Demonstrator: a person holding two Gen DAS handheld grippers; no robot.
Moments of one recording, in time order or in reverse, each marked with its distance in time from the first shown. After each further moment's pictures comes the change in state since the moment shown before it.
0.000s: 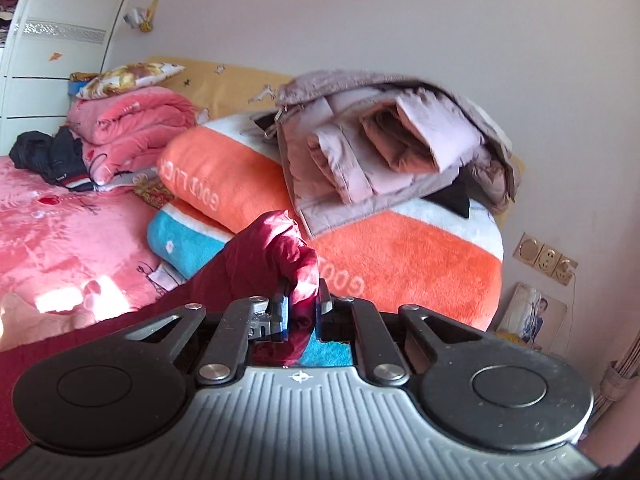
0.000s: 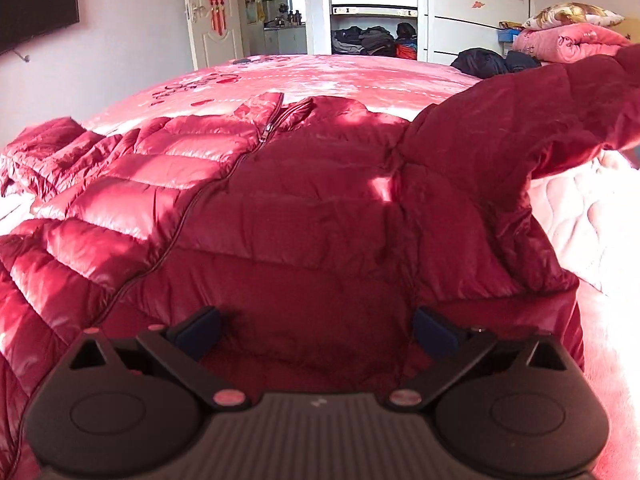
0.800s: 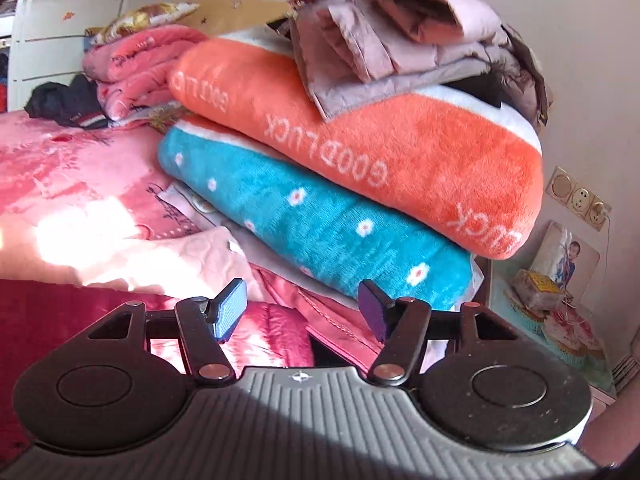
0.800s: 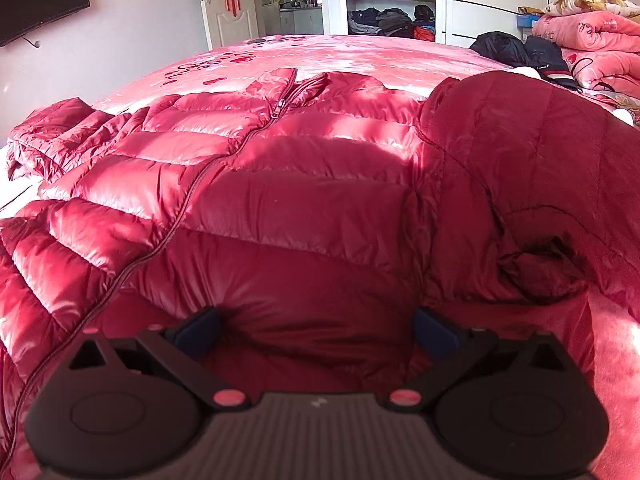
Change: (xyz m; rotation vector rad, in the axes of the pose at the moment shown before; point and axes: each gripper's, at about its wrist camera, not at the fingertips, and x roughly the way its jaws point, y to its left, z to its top) left arm -0.006 0.007 -0.078 -0.013 0.117 0.115; right arm 0.010 -0.007 -0.001 0.023 0.042 0.056
